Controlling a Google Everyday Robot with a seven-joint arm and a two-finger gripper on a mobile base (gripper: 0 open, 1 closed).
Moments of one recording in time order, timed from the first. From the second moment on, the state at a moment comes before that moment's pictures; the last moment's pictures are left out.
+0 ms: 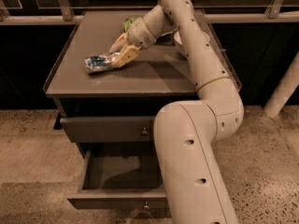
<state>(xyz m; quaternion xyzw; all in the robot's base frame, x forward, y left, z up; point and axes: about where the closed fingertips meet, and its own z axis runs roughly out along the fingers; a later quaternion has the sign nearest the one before) 0.742 0.095 0.853 -0.73 0.51 0.31 0.35</state>
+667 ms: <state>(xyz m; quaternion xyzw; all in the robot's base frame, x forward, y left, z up) 0.720 0.078 0.866 -0.72 0.52 0.33 0.33</state>
